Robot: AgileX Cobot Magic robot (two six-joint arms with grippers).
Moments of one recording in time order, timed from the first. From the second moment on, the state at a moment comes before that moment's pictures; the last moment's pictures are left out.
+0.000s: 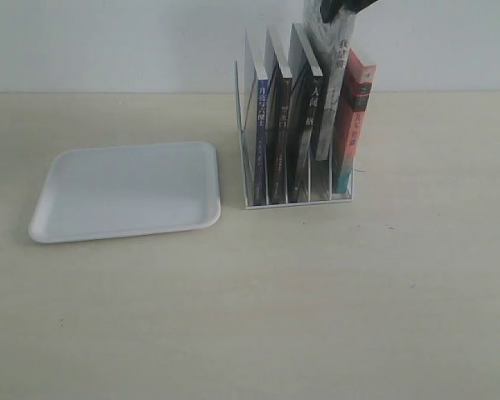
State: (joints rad) left arm -0.03 0.00 0.00 -0.10 0.32 -0.16; right arm 0.41 1.96 -2.03 0.02 1.11 0.12
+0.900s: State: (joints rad) left arm -0.03 0.00 0.00 -0.10 0.32 -0.16; right arm 0.41 1.99 -2.03 0.08 1.07 0.00
